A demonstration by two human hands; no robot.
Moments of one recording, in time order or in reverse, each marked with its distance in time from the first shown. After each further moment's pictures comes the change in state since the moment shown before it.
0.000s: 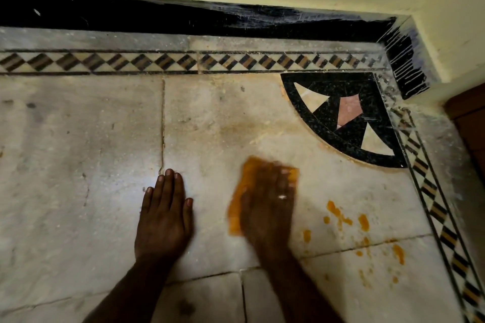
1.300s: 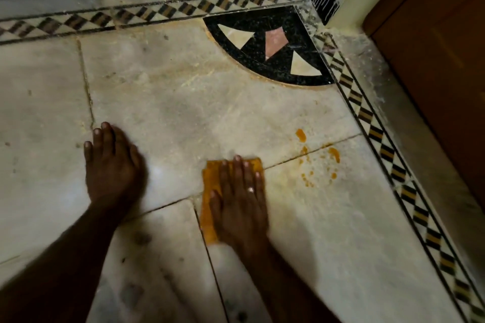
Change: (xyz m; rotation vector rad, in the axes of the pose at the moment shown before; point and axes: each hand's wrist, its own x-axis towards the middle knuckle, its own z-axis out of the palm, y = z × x) left_hand -0.010 0.023 -0.001 0.039 0.126 0.067; right_hand -0.148 0.069 0.003 0.068 0.018 -0.049
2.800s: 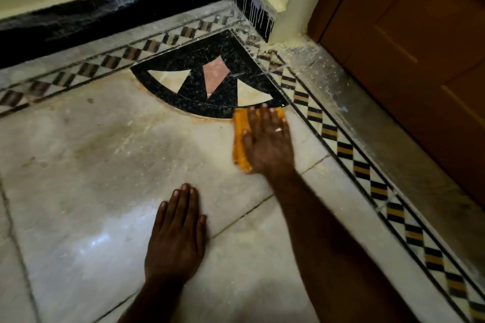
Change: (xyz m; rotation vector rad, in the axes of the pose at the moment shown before) left_hand -0.022 0.173 0.047 -0.068 -0.072 0.508; right_hand 0.212 0.199 -0.038 0.004 -0.114 0.287
